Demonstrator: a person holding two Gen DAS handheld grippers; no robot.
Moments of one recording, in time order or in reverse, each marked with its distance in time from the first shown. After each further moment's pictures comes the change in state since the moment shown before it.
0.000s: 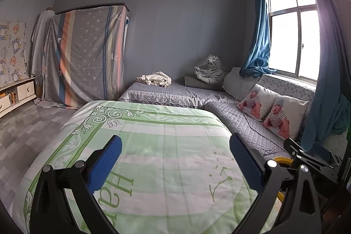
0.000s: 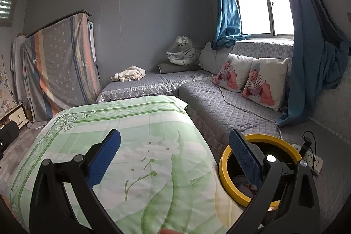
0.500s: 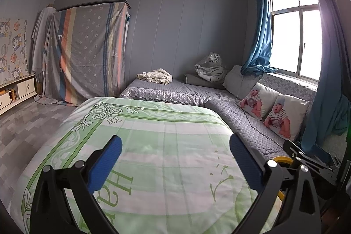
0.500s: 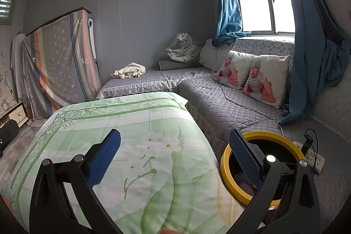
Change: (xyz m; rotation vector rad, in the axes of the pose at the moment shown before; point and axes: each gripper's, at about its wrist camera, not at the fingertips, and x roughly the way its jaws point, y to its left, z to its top) left arm 0.007 0.002 -0.002 -0.012 0.017 0.002; right arm 0.007 0.002 -0.006 0.000 0.018 0.002
